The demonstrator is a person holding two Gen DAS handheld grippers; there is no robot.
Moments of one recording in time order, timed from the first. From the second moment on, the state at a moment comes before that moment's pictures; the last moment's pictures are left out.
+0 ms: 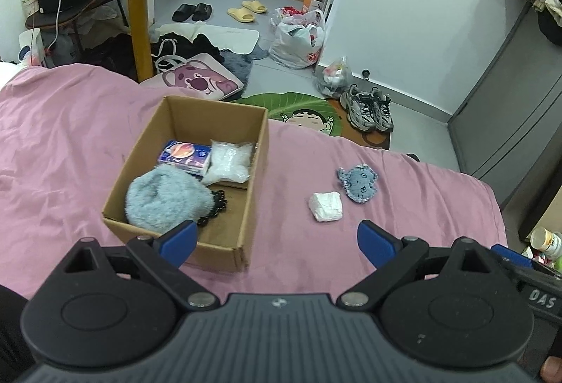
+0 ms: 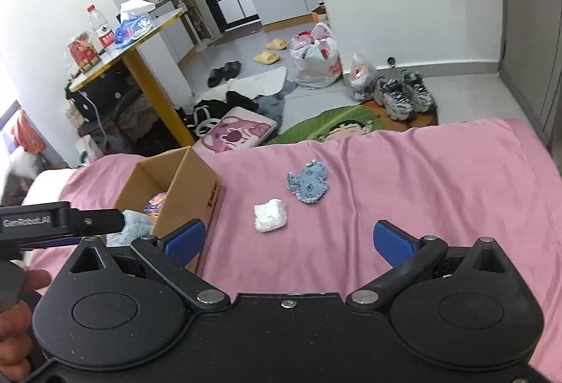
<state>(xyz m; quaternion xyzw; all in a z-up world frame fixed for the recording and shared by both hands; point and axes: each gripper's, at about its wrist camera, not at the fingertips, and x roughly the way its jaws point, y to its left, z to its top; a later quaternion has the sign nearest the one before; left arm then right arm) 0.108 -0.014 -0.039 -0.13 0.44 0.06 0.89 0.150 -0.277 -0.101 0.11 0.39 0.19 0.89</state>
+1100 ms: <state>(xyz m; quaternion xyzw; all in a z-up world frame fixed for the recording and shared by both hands) 0.180 -0.081 -0.113 -0.11 0.48 0.05 0.87 0.231 -0.304 -0.171 0.24 0.45 0.21 0.84</state>
